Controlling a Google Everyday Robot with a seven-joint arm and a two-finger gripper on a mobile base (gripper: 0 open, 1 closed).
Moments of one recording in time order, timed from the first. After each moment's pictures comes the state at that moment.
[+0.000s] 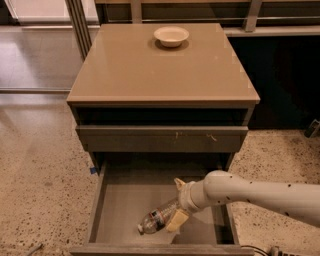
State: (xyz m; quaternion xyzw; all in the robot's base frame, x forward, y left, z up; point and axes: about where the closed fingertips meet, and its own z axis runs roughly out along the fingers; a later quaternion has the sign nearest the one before) arm 0.486 -0.044 0.466 -0.59 0.74 0.18 0.27
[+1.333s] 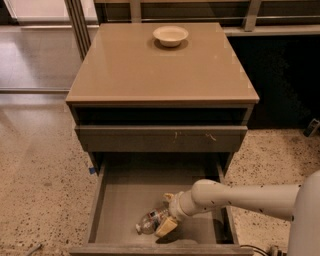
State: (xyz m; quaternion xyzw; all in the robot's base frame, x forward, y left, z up) arm 0.480 -0.008 0.386 -0.58 0.74 0.24 0.24
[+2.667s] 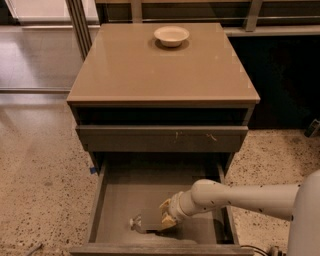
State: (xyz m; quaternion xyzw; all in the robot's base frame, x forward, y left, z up) arm 0.479 -0.007 0.386 -0.58 0.74 0.24 0.24
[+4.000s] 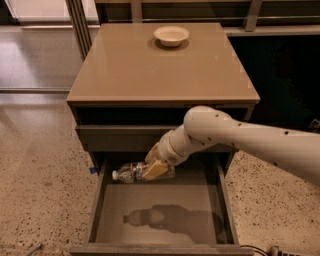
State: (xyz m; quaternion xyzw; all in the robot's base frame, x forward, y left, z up) arm 0.542 0.023 0.644 -0.63 0.71 0.19 0.27
